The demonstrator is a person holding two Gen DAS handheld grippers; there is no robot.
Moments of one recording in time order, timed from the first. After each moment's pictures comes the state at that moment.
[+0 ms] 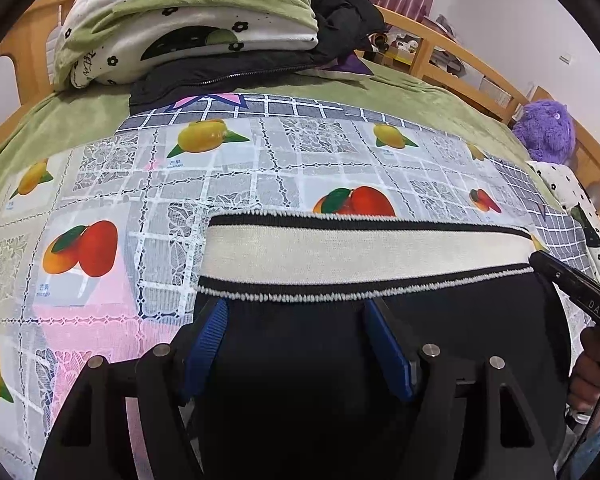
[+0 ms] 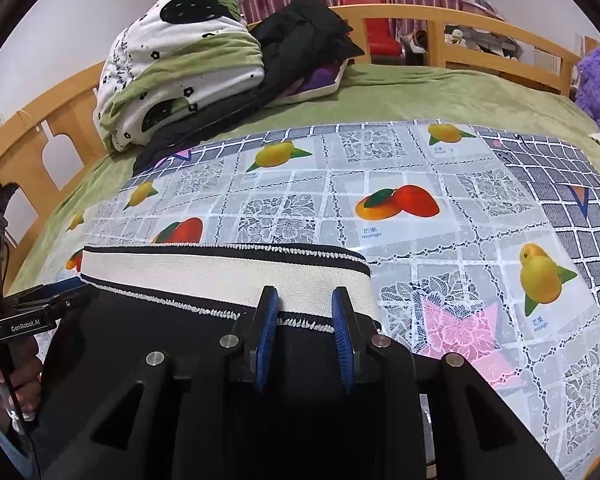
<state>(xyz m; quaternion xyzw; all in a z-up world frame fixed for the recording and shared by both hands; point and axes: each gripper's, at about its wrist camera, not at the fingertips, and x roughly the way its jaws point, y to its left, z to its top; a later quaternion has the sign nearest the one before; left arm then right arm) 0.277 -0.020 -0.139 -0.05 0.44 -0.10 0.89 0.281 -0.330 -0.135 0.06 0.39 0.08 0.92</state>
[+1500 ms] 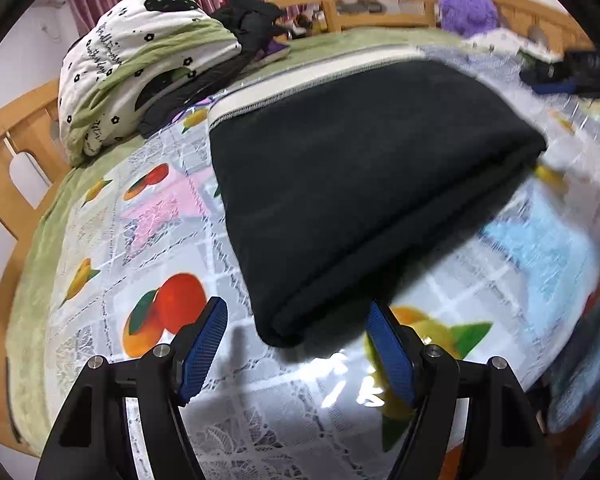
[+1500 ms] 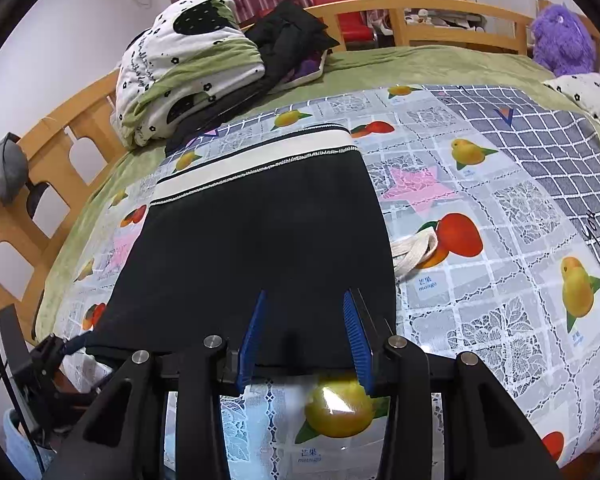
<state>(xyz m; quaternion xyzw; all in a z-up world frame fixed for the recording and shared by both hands) 0.044 -0.017 -0.154 0.18 0.39 -0.13 0.90 0.092 -0.324 -0.106 0.12 0.41 0.06 0.90</state>
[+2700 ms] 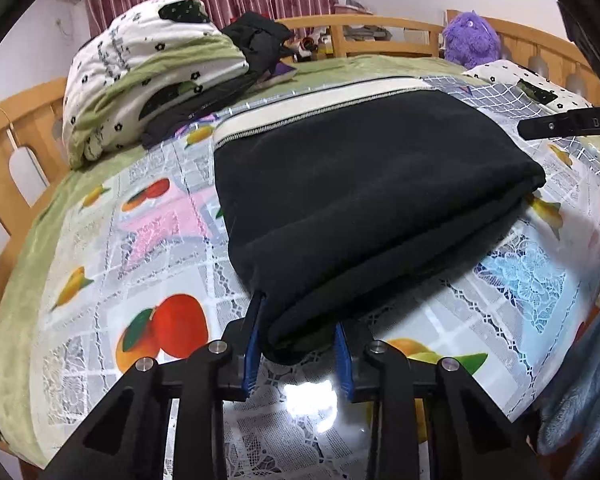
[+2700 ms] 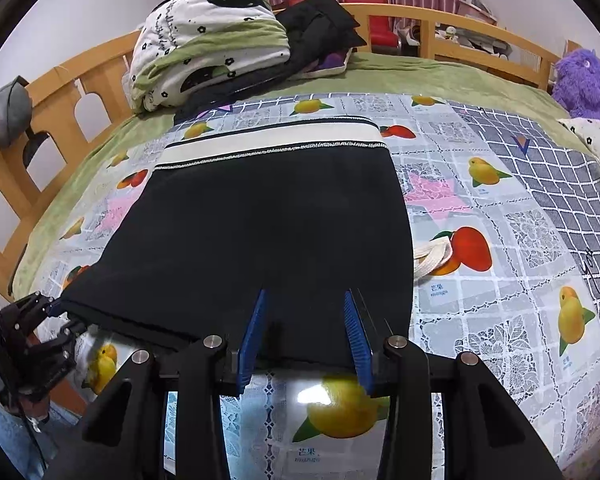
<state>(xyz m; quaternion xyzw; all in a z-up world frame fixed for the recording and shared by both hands) 0.056 -0.009 -0.157 0.15 0.36 -0.13 0.91 0.091 -0.292 -0.111 0.03 0.41 0.07 0.91</state>
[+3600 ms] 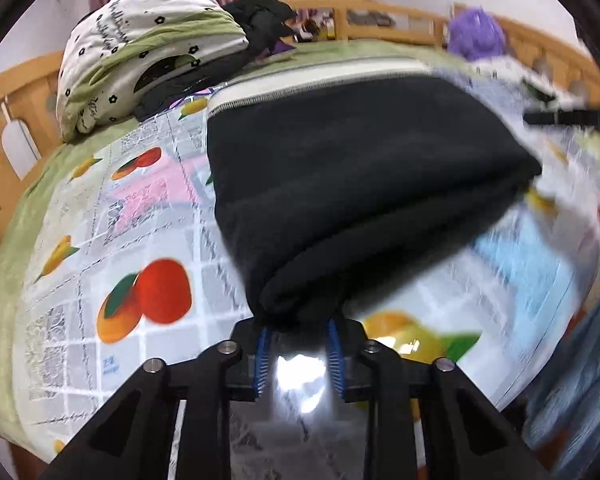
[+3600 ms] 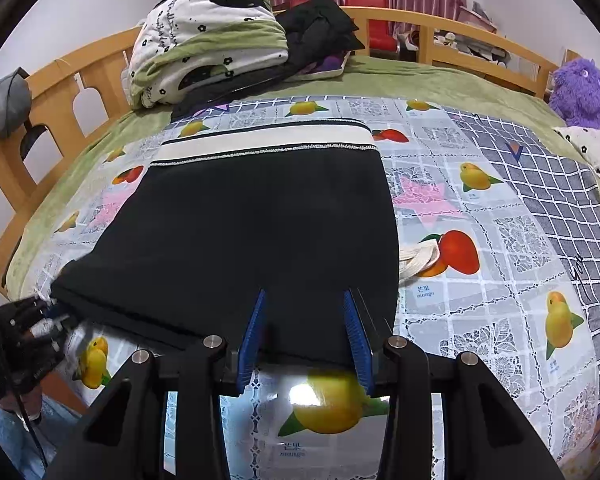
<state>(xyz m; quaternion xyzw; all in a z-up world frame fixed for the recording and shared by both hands) 0.049 -0.007 -0.168 0.14 0.40 -0.14 0.90 0.087 -0.296 -0.109 0.02 0.41 0.06 0.91</state>
